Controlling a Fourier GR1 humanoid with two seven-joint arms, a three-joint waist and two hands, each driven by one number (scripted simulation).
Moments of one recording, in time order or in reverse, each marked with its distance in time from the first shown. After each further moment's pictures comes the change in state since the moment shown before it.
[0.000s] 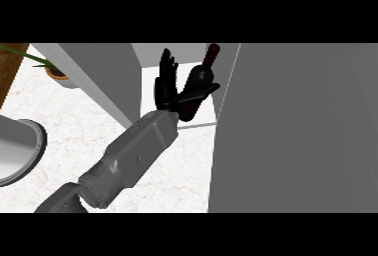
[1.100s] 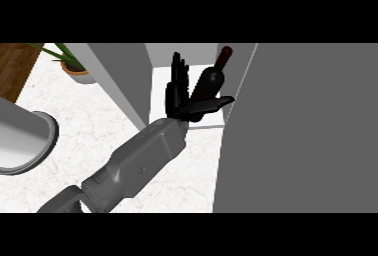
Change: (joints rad) left arm 0.038 0.000 -0.113 -0.145 0.059 -0.001 -0.104; right arm -0.009 -0.006 -0.007 -0.030 -0.001 -0.034 0.068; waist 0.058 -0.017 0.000
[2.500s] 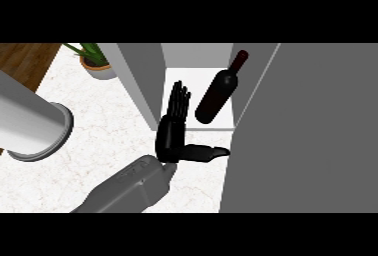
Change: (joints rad) left arm 0.354 0.138 -0.027 -0.522 -0.332 0.050 0.016; right arm 0.097 0.015 0.034 -0.079 0.078 -0.035 0.002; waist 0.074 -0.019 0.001
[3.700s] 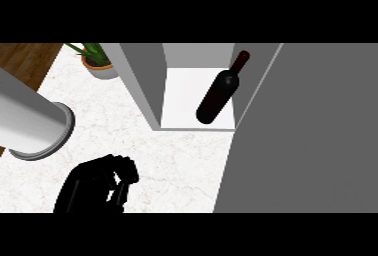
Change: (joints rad) left arm 0.488 0.575 0.061 -0.794 -0.181 -0.163 0.135; right arm 0.041 -0.119 0.070 -0.017 -0.126 0.206 0.044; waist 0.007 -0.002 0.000
